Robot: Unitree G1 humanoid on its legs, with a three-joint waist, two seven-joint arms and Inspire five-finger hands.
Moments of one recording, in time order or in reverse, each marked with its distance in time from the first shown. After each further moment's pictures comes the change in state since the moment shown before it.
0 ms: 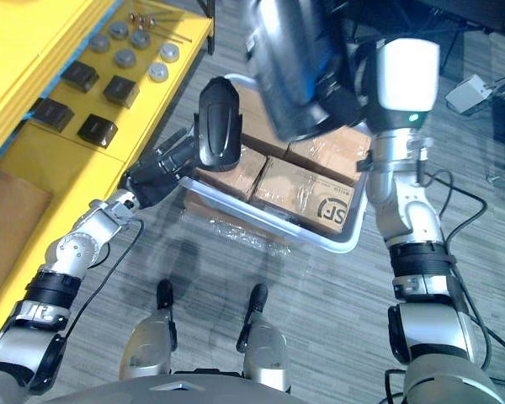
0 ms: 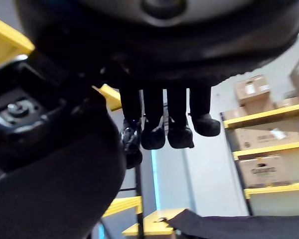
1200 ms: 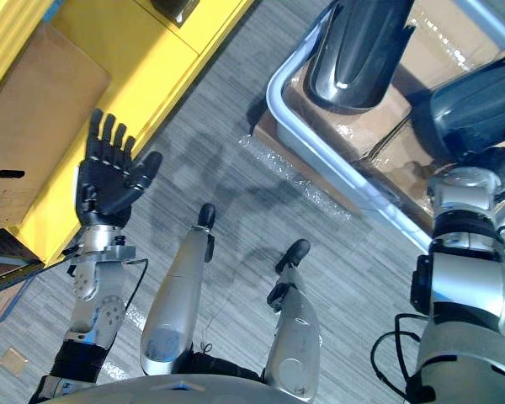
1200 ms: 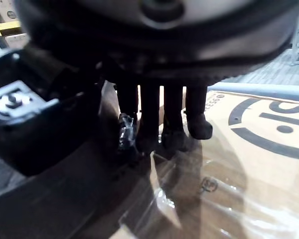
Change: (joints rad) left arm 0.441 -0.242 0.038 -0.338 0.519 -0.775 0.268; right arm -0.308 -0.128 -0.172 0.742 0.829 0.619 0.132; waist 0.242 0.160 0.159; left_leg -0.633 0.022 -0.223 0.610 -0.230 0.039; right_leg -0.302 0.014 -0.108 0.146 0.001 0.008
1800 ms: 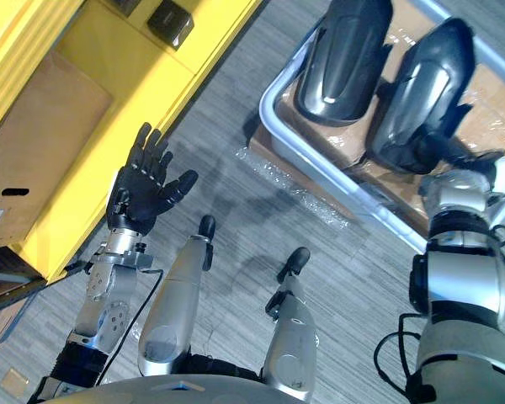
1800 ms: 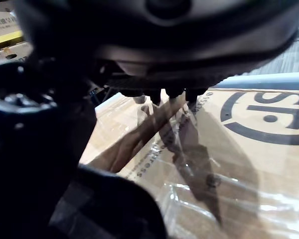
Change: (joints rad) left arm -0.023 0.027 -0.124 0.054 0.045 0.133 0.006; right arm -0.087 -0.057 0.091 0.078 0.196 -0.001 -0.046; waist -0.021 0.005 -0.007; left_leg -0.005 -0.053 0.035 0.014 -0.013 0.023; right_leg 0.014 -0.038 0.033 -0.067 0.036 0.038
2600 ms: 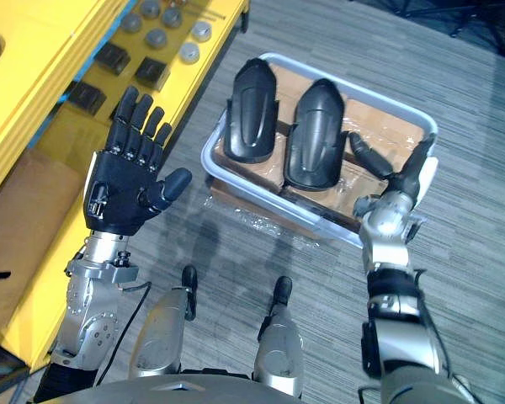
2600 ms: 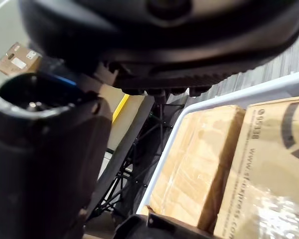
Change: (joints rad) left arm 0.107 0.002 0.012 -0.333 -0.031 0.024 -0.146; right arm 0.387 0.321 -0.132 -0.502 -0.051 -0.333 -0.031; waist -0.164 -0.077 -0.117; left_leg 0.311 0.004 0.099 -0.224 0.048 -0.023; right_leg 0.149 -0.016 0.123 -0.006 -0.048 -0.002
